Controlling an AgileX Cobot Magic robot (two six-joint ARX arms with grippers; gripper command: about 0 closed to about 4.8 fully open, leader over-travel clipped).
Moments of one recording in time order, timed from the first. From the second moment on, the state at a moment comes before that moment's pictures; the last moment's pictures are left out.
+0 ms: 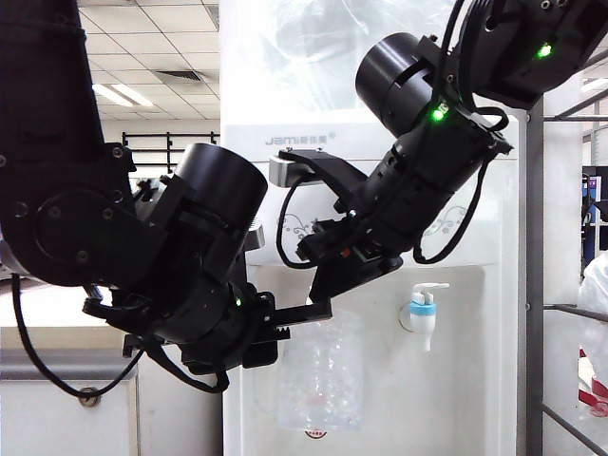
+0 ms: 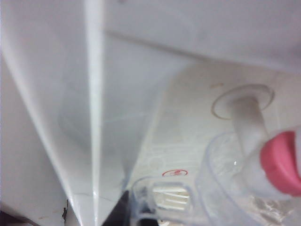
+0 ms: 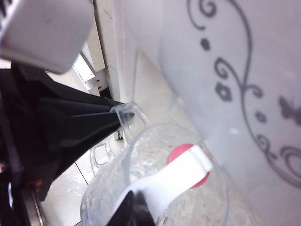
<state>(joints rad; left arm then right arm) -0.77 2.07 0.73 0.85 -0.49 -0.44 0.63 1.75 0.92 0.08 -0.12 -0.26</state>
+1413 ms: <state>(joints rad) -0.77 2.07 0.73 0.85 -0.49 -0.44 0.62 1.38 0.91 -0.06 -0.09 -0.12</state>
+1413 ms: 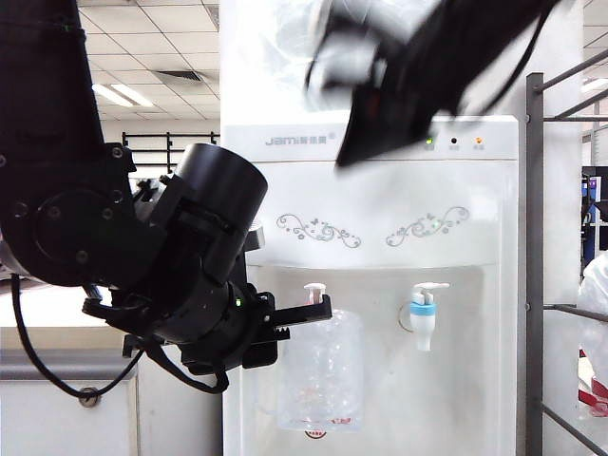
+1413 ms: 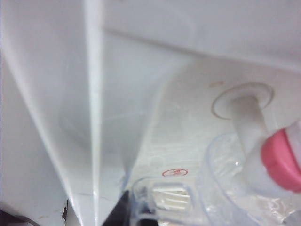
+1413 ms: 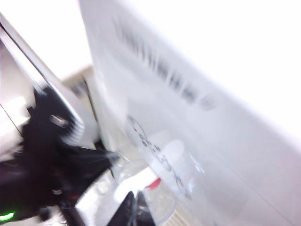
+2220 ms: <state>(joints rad) -0.77 2.07 0.73 0.85 -0.49 -0.44 0.63 0.81 0.91 -0.43 -0.02 -0.06</state>
